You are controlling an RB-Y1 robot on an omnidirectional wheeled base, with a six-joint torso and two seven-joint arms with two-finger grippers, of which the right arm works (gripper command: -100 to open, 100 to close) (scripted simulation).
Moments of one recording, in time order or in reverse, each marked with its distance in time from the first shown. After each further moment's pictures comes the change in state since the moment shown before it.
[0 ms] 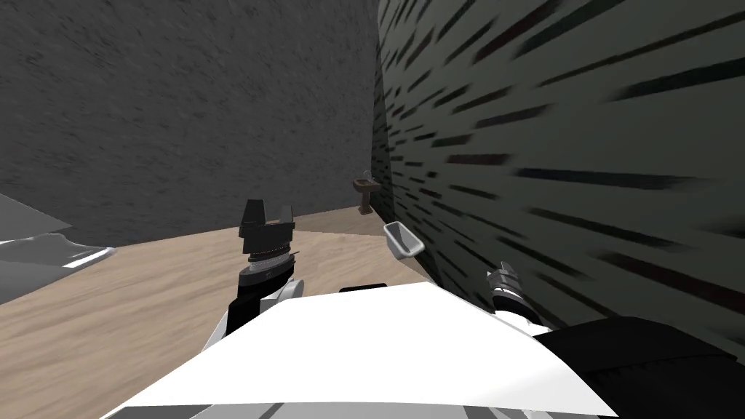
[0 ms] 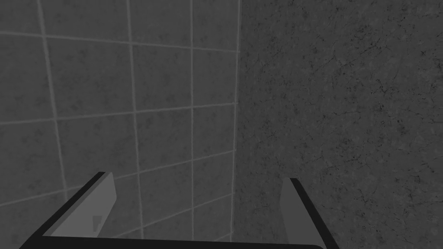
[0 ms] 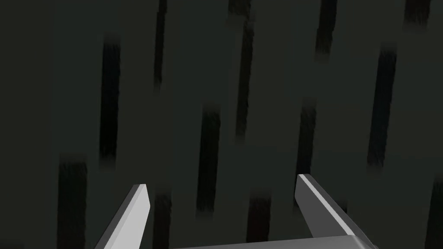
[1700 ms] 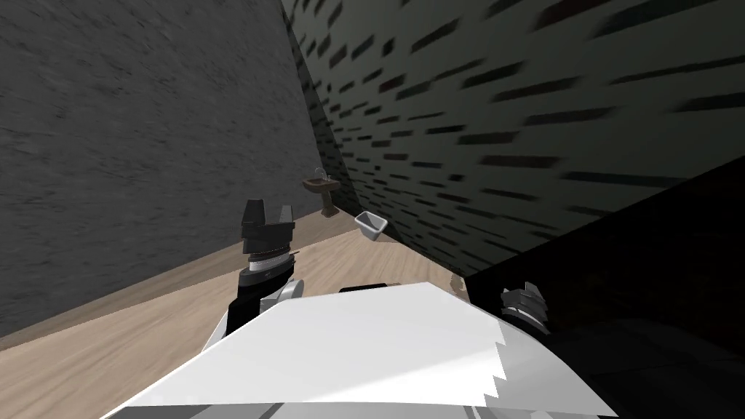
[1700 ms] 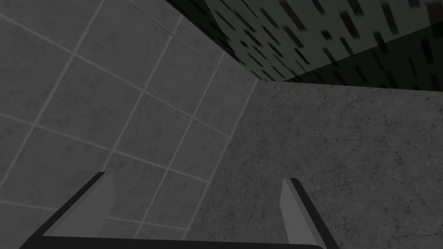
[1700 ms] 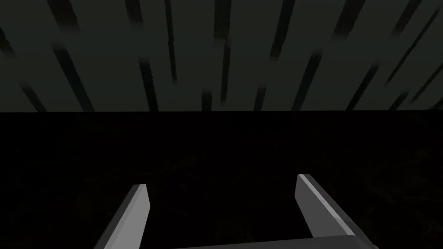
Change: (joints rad) arm -0.035 0.039 -0.149 0.149 -0.332 0.112 0.325
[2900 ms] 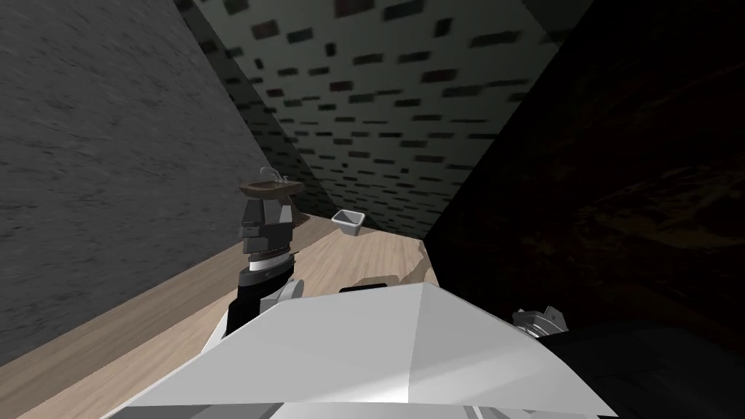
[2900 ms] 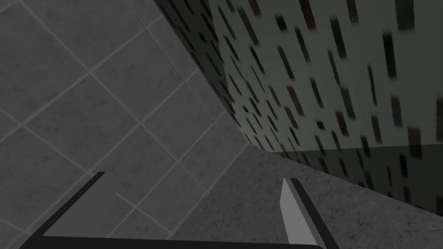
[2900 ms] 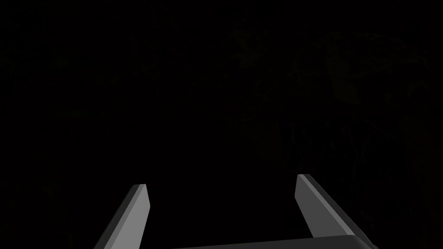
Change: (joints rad) arm -0.016 0.047 -0.098 0.100 -0.224 0.076 0.232
